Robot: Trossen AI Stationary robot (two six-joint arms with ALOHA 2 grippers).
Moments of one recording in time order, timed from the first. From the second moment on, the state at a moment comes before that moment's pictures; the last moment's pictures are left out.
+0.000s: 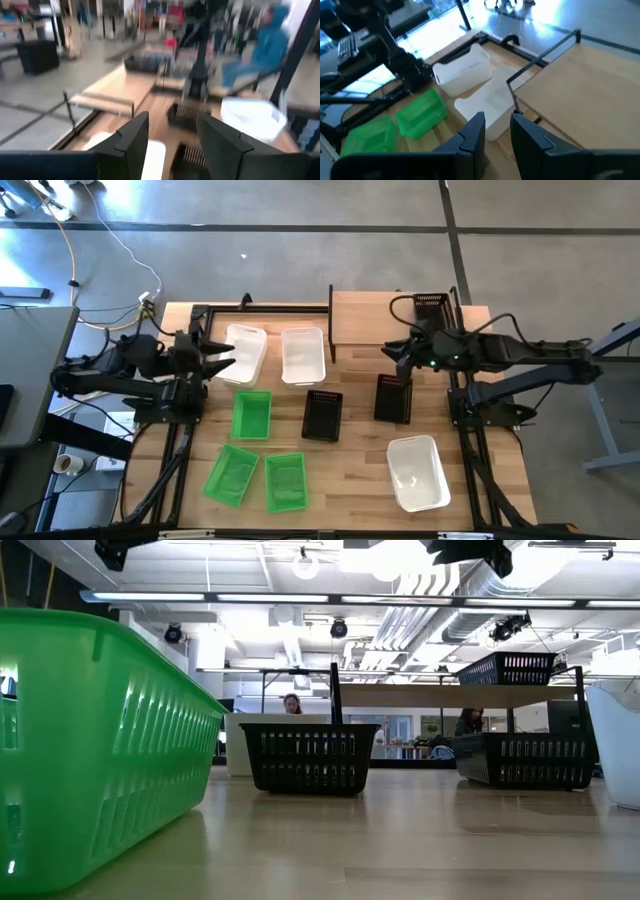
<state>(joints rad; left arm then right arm) 0.08 0.38 0.69 -0.44 -0.25 -0.09 0.04 0.95 1.04 -0.54 0.40 0.54</state>
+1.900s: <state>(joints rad) 0.34 1.22 0.85 -1.19 -0.14 0.19 0.04 0.99 1.04 -0.53 0.10 0.47</state>
